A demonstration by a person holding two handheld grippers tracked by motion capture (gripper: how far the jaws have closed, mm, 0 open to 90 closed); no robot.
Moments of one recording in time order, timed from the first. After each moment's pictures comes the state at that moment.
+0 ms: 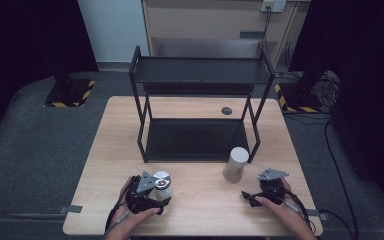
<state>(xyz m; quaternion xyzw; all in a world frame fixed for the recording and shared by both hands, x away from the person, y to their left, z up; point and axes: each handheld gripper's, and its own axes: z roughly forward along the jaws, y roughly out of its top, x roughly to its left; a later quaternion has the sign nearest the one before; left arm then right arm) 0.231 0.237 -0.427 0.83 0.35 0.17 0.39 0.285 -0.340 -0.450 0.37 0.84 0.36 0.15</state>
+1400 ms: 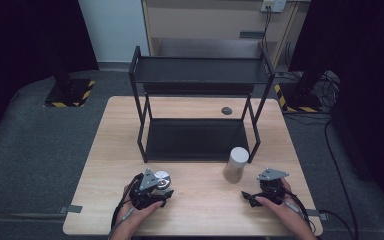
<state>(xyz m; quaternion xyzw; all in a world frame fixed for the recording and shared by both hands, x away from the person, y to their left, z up) 0.238 0.232 -0.433 0.83 0.35 0.17 0.40 0.285 -0.340 -0.450 0.37 0.85 0.36 0.15</state>
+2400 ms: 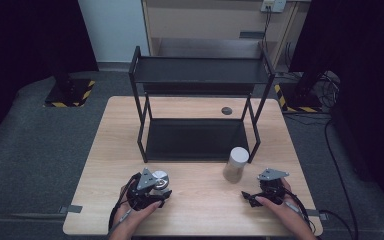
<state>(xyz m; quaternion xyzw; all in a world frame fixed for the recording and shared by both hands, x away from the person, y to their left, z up) 0.230 0.231 -0.413 0.83 0.36 0.16 0.40 0.285 -0.340 -0.450 0.37 0.84 0.36 0.15</state>
